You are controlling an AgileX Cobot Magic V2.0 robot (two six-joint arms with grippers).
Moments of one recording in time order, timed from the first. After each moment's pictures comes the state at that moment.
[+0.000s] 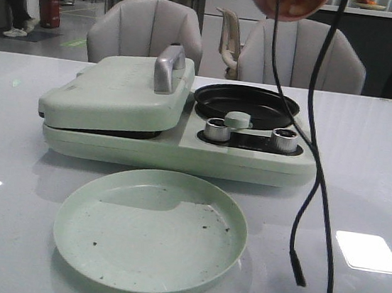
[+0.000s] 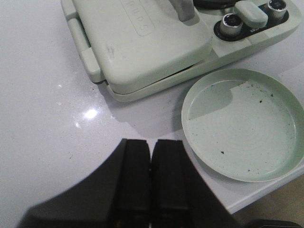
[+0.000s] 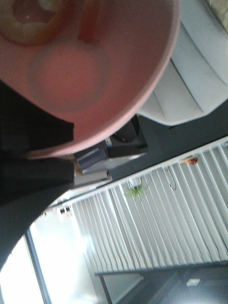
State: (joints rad) left arm -0.42 0.87 -0.82 -0.04 0.70 0.10; right arm 0.56 1.98 -1.78 -1.70 0.93 0.58
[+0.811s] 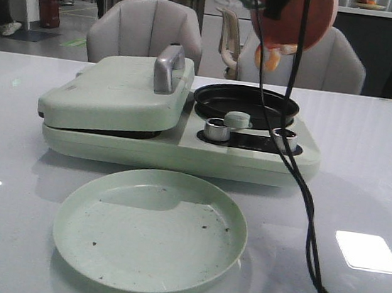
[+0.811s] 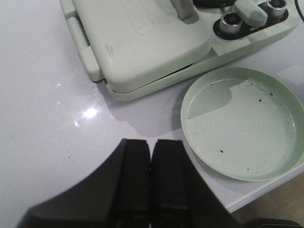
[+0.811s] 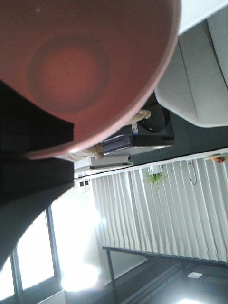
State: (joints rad) left arm -0.42 0.87 -0.82 -0.04 0.71 0.10; right arm 0.58 2.13 -1.87 -1.70 1.05 0.48
